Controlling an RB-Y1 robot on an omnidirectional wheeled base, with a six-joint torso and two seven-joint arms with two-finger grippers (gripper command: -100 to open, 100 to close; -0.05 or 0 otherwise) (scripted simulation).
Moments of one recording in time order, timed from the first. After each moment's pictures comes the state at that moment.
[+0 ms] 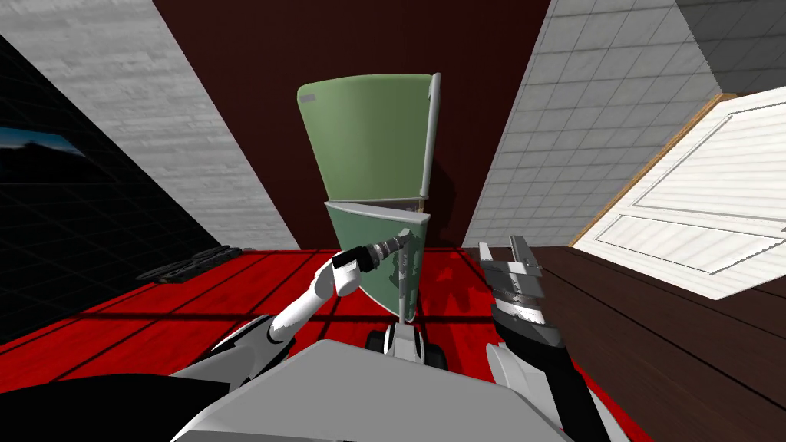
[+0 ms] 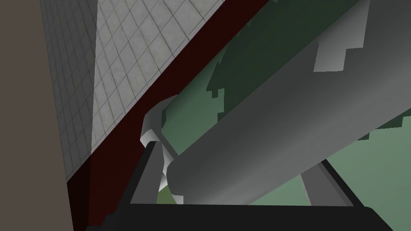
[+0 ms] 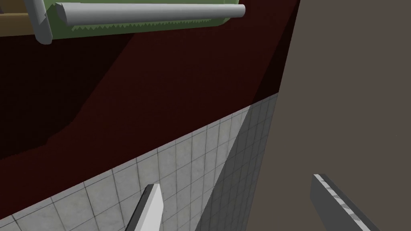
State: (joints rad) left arm -0.24 0.60 -0.41 -2.27 0.57 0.55 -0.63; right arm 0.54 -0.03 0.03 -2.37 0.06 -0.44 -0.15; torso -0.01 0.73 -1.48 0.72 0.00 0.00
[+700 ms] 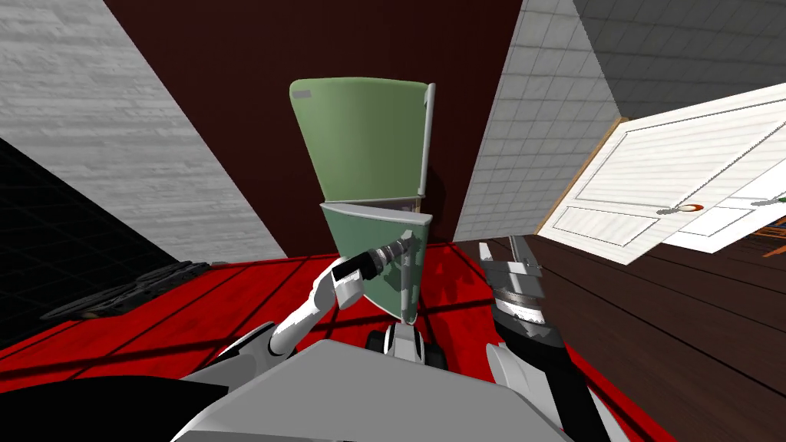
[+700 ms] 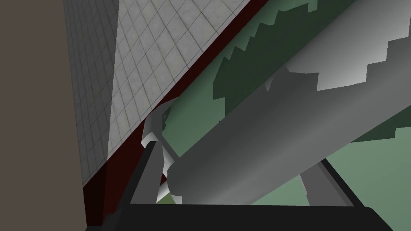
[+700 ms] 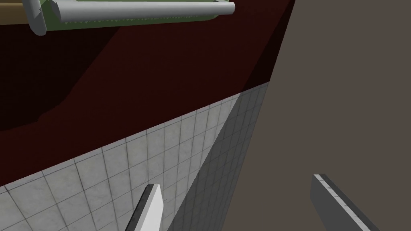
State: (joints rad) left arm -0.20 0.54 -0.47 -2.36 0.36 0.63 -0.53; right arm 0.54 -0.03 0.03 -2.37 0.06 -0.44 -0.15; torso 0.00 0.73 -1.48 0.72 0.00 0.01
